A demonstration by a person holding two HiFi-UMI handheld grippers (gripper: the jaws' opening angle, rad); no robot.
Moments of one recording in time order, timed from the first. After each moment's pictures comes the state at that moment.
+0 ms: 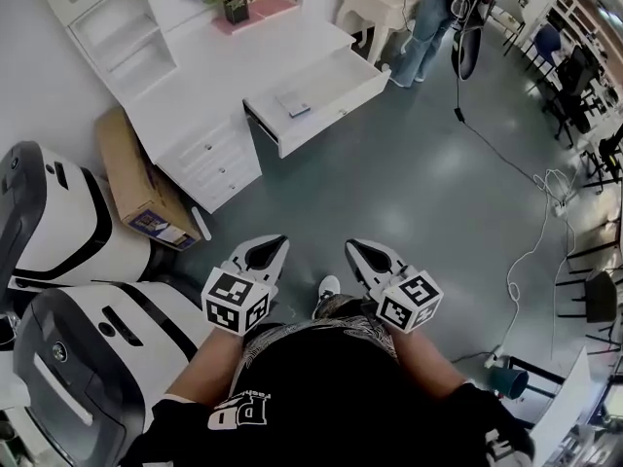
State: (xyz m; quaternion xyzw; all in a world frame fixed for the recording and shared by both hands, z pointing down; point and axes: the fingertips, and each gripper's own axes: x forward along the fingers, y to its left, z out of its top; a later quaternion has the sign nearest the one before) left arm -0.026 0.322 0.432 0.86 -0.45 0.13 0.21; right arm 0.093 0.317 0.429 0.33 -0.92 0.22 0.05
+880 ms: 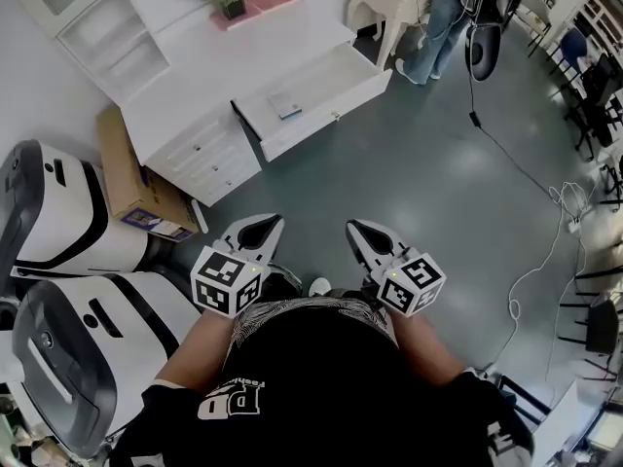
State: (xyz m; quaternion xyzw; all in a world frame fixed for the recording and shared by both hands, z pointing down) left arm 0.056 0.221 0.415 0.84 -0.48 0.15 0.20; right arm 0.181 0.205 0.424 0.29 -0.93 0.23 0.03
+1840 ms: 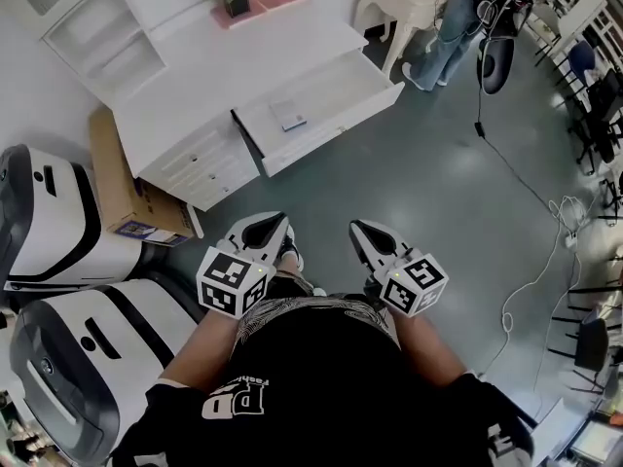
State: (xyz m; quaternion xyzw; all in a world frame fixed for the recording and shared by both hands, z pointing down) left arm 0.027 0.129 0.432 0.84 -0.49 0.14 0.20; right arm 0.151 0.113 0.445 0.29 -0.93 0.24 0.06
